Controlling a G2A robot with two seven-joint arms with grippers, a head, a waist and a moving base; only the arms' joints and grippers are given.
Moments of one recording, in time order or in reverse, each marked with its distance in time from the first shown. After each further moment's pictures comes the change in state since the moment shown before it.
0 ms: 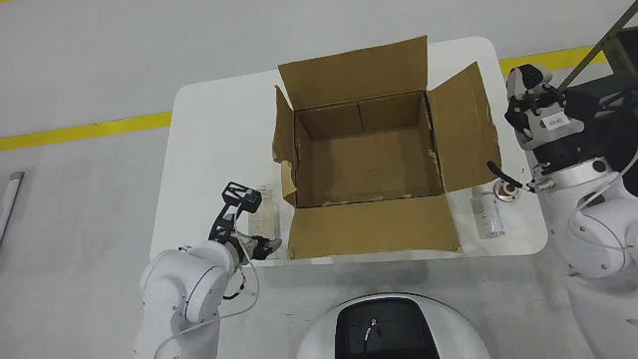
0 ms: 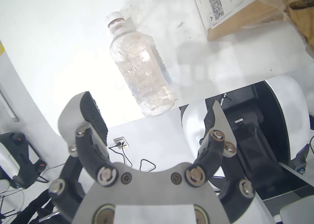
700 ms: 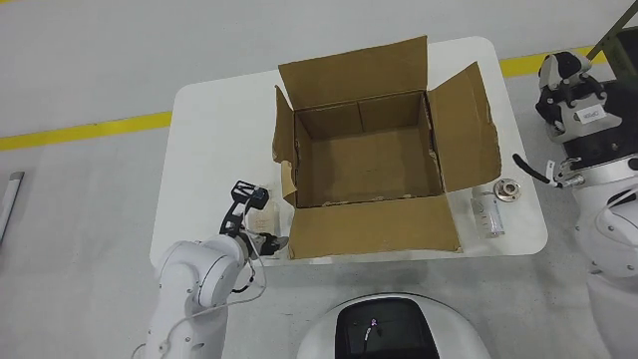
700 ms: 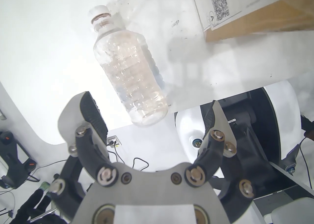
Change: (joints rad) left arm -0.065 0.004 0.053 0.136 0.003 0.047 0.030; right arm -0.011 0.015 0.095 -0.001 0.003 -0.045 -0.050
